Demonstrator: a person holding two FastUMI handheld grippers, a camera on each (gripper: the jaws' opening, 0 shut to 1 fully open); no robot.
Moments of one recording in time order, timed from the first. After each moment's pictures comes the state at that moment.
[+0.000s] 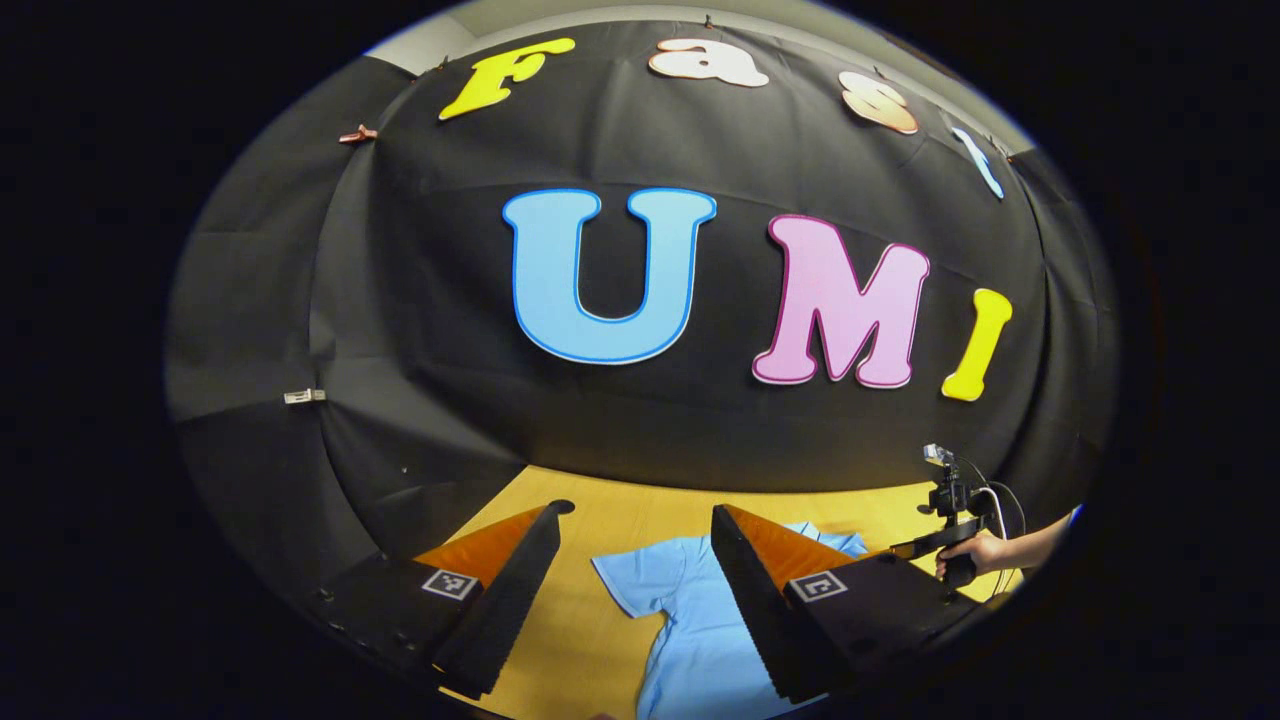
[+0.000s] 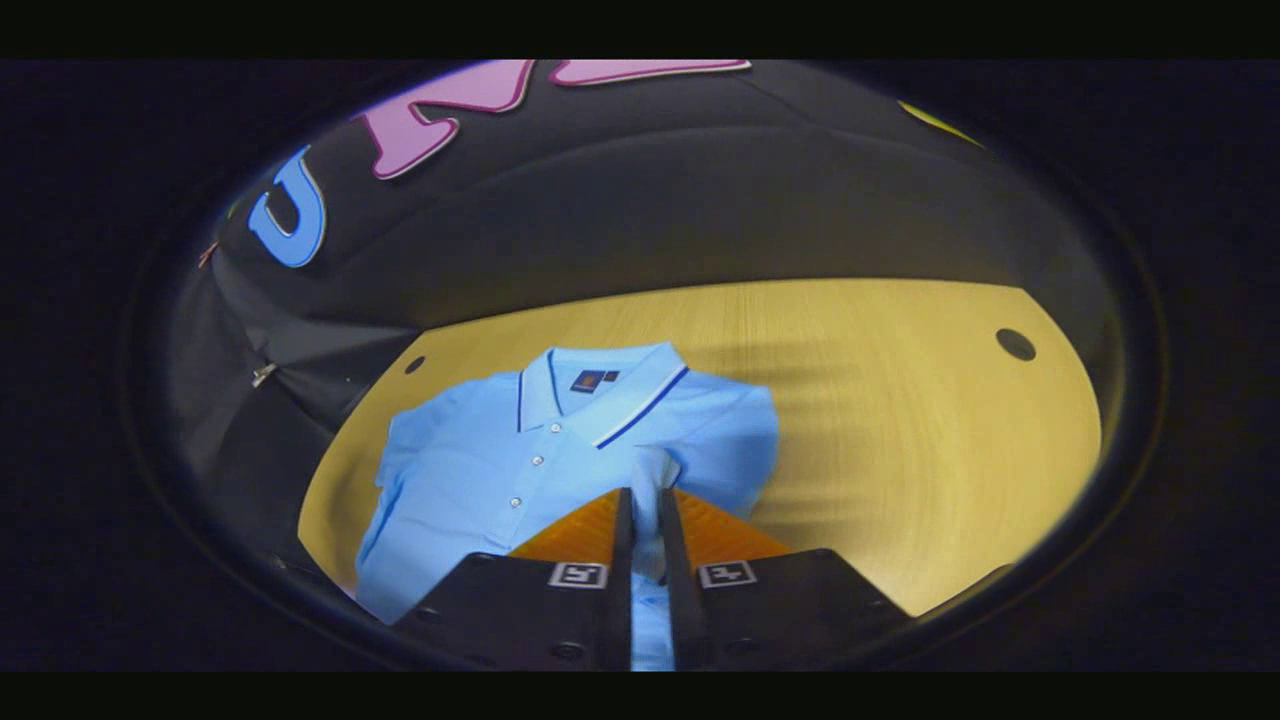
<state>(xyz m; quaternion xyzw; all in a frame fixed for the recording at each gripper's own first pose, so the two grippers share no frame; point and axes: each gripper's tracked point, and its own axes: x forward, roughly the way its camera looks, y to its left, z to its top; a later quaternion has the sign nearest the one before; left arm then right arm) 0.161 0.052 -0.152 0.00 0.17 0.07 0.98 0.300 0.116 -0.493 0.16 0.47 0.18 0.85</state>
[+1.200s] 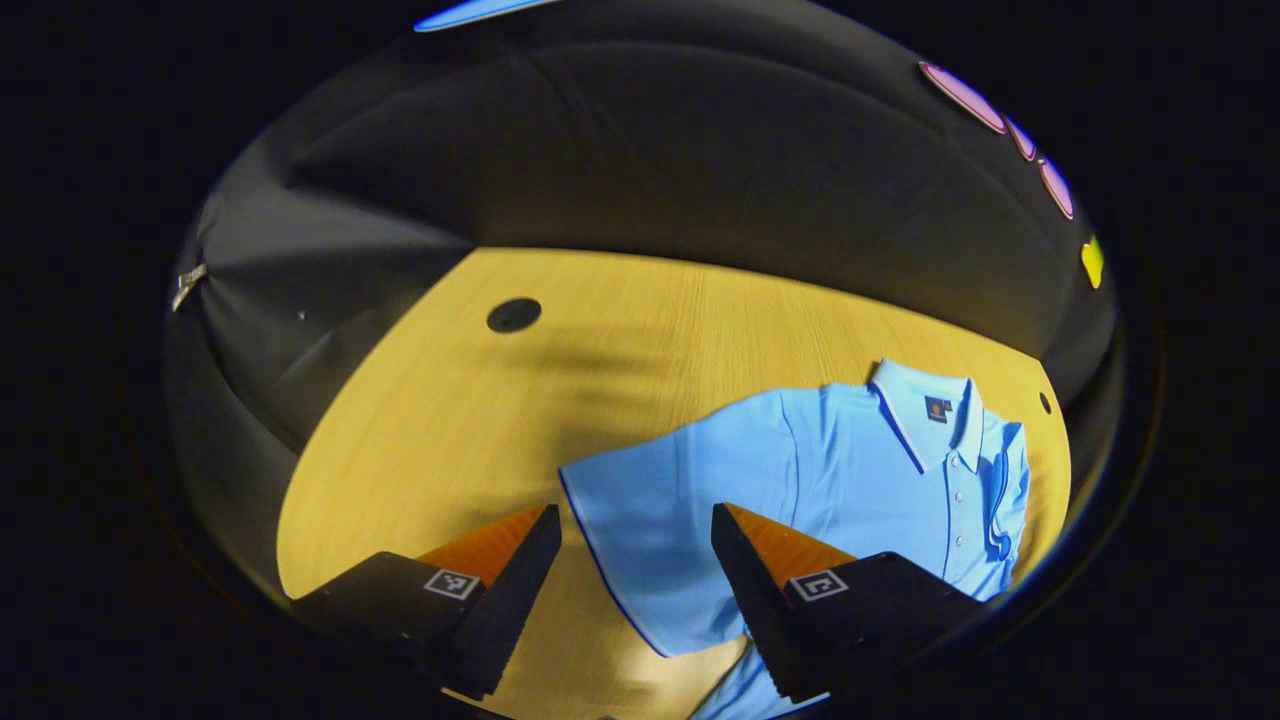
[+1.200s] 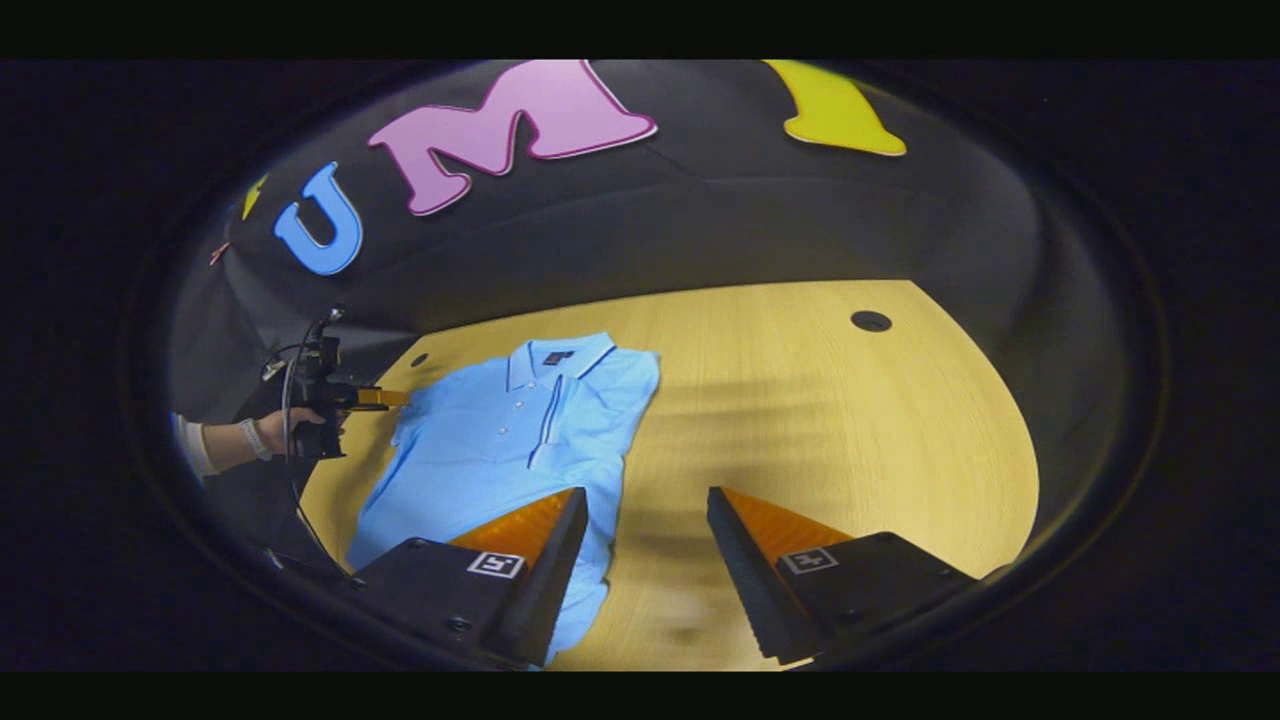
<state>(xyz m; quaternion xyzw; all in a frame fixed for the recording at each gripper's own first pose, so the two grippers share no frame) 0.319 0.106 -0.468 -0.03 0.49 0.09 0.87 0.193 -0.015 -0.423 0.13 0.43 0.14 0.88</state>
